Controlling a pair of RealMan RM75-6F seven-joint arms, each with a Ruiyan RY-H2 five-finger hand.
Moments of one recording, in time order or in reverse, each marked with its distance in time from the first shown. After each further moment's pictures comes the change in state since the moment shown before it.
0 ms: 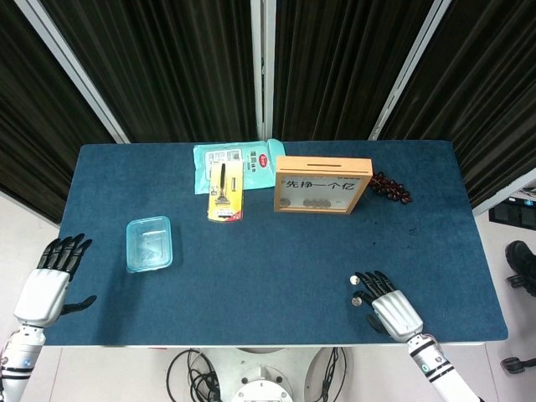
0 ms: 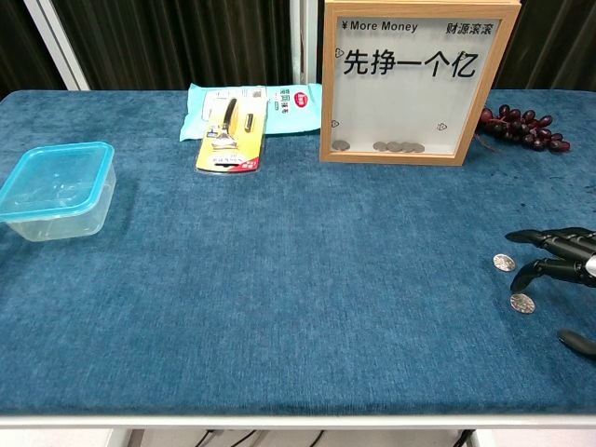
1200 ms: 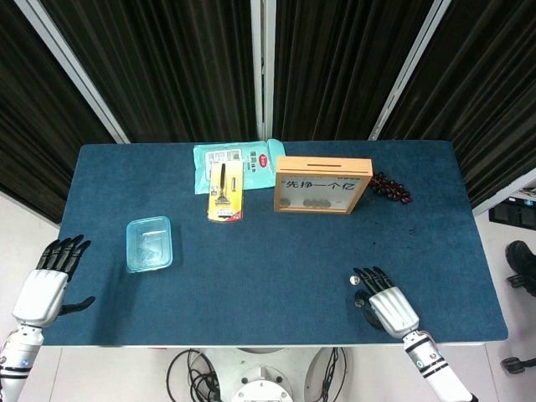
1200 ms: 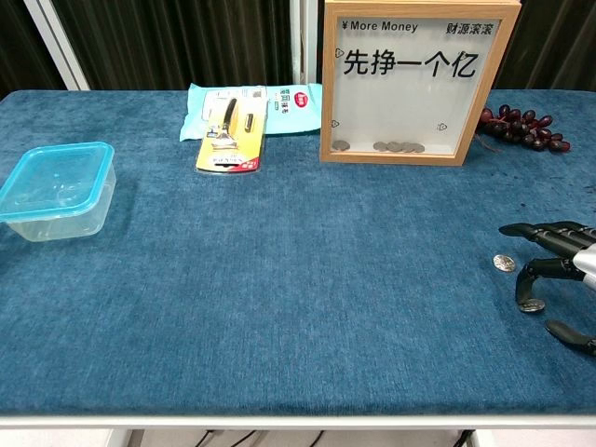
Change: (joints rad) left arm -0.001 -0.010 0.006 0.047 0.002 -0.009 -0.052; right arm 0.006 -0.054 0.015 0.048 0.029 0.013 -0.028
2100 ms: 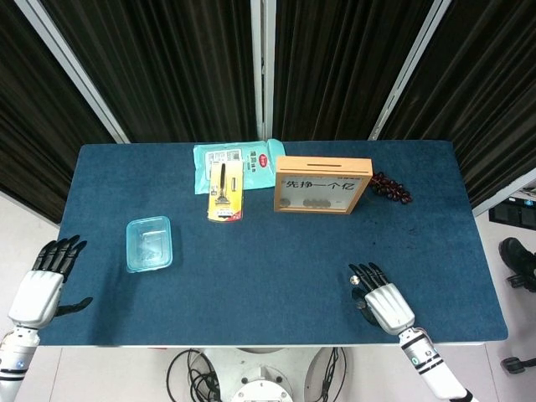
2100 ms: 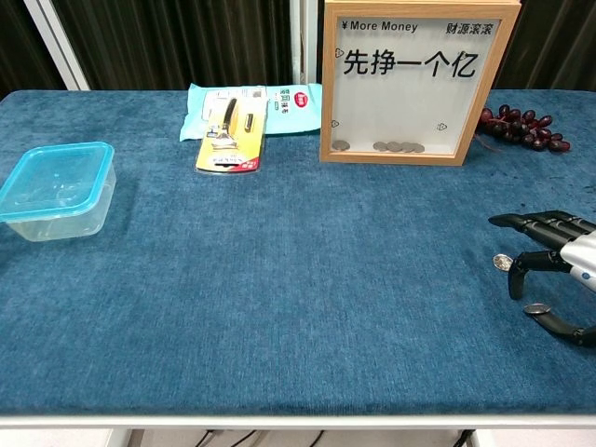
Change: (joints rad) left arm 0.008 0.000 0.003 0.024 0.012 0.022 -0.047; right arm 0.015 -0.032 0.004 0.040 -0.021 0.034 -0.008
